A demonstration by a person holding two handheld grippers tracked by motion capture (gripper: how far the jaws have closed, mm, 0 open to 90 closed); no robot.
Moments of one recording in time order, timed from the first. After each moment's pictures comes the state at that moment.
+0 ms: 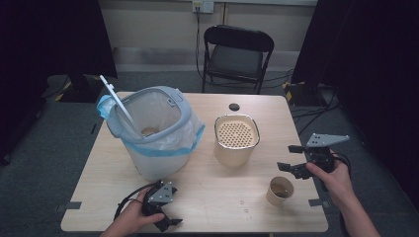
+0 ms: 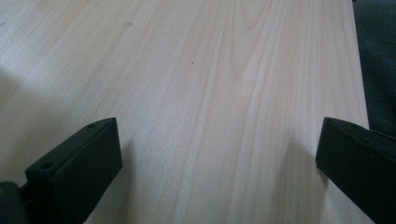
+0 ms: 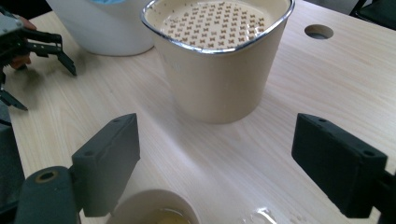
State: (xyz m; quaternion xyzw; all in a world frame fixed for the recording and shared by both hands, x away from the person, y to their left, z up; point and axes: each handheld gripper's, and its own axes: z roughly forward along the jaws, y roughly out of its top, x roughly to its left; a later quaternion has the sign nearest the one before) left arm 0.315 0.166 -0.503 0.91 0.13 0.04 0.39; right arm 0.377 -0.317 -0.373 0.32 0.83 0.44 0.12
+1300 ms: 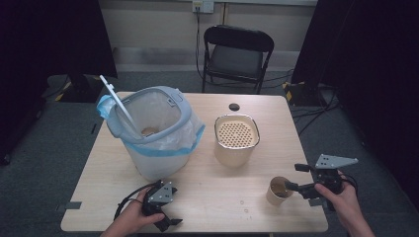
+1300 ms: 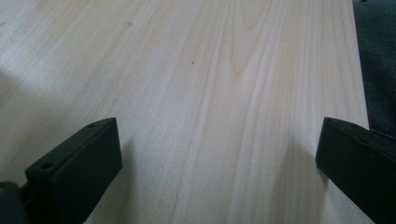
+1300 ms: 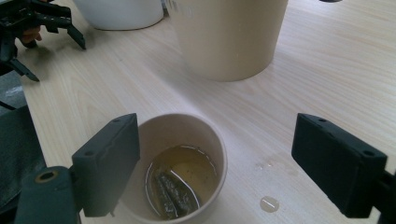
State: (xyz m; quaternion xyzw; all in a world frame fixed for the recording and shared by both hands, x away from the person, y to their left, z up) left arm 0.315 0.166 -0.503 0.91 0.13 0.04 0.39; right arm 0.340 -0.343 -0.413 0.33 0.82 0.46 0.10
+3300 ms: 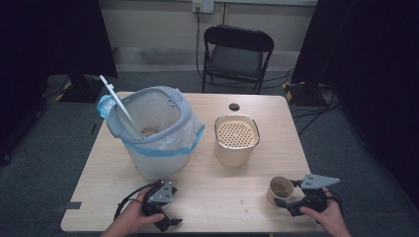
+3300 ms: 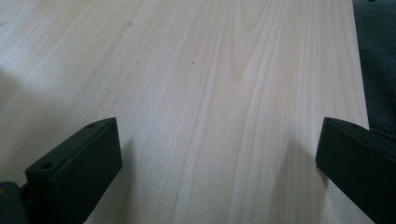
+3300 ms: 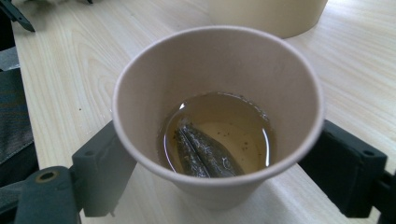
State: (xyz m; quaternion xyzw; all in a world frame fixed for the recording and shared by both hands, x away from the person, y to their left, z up) left arm 0.315 0.166 -0.503 0.91 0.12 0.04 0.39; right arm 0.321 -0.325 -0.476 0.29 0.84 0.45 0.10
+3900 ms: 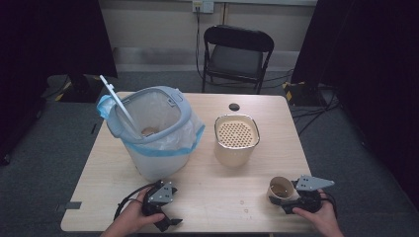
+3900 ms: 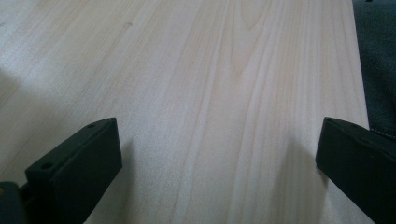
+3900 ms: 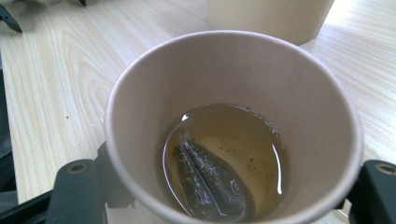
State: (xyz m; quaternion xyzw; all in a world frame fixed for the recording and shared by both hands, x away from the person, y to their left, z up) left arm 0.315 0.166 -0.503 0.91 0.12 0.04 0.39; right arm 0.321 -0.314 -0.483 0.28 0.83 0.46 0.13
